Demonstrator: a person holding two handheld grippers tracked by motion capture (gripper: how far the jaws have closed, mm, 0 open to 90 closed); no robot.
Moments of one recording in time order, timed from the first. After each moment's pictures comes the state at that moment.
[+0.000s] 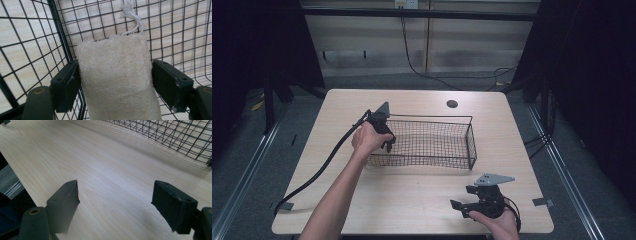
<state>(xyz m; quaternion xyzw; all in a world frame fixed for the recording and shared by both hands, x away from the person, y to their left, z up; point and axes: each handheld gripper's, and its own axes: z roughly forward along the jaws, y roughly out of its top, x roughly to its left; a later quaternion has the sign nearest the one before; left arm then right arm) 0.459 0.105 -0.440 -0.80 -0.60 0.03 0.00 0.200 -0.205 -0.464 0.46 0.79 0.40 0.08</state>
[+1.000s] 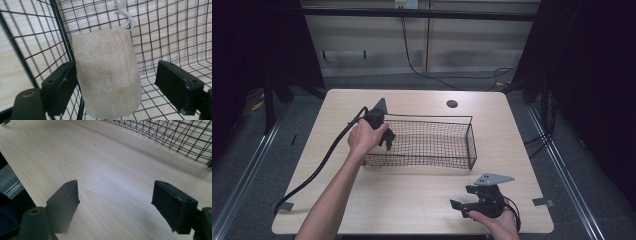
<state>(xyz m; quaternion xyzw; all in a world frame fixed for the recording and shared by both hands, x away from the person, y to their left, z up) 0.453 0.116 -0.417 -0.81 -0.59 0.04 -0.03 0.201 -0.204 -0.464 0.46 0.79 0.40 0.08</state>
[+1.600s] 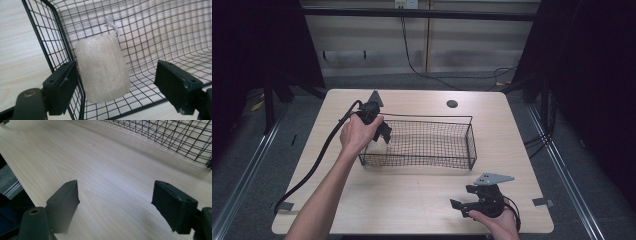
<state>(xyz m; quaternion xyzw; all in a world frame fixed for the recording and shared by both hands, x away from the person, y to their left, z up) 0.443 0.129 -0.385 -0.82 -0.56 0.04 -0.11 0.201 -0.204 -0.464 0.46 0.79 0.40 0.08</state>
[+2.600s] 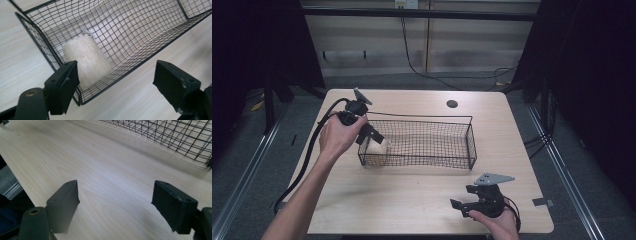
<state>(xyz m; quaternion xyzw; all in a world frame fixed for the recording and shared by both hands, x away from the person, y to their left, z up) 0.407 0.174 -0.349 -0.86 -0.45 0.04 -0.24 0.201 -0.204 -0.464 0.46 0.79 0.40 0.08</state>
